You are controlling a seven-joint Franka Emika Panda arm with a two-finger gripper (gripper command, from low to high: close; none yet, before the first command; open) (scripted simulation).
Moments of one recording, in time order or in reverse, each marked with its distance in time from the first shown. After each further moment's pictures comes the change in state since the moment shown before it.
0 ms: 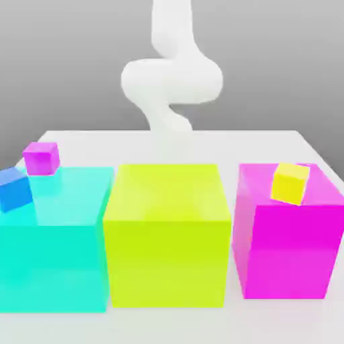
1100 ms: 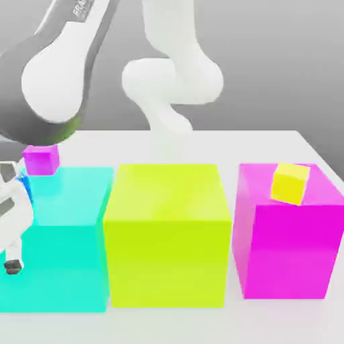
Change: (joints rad) arm -0.139 1.108 -0.286 0.311 0.402 0.036 1.009
